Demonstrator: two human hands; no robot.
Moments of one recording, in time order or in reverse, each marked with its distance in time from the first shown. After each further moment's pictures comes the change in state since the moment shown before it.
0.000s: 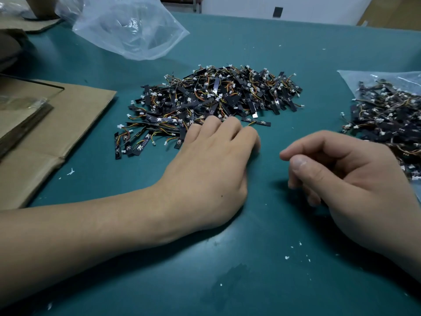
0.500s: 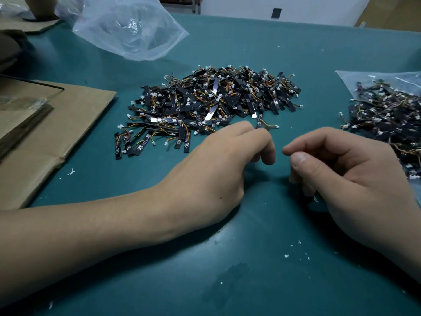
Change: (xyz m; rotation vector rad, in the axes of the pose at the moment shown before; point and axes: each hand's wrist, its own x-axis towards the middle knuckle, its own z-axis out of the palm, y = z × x) left_hand 0.003 -0.007 0.011 -0.395 0.141 0.202; right_hand -0.001 0.001 0.000 -0.058 0.065 0.000
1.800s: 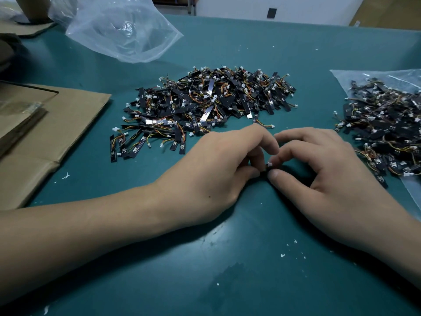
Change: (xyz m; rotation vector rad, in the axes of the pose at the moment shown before) left_hand 0.002 0.003 -0.005 -0.125 -0.042 0.015; right_hand 0.005 -0.006 0.003 -0.509 -0.128 0.055
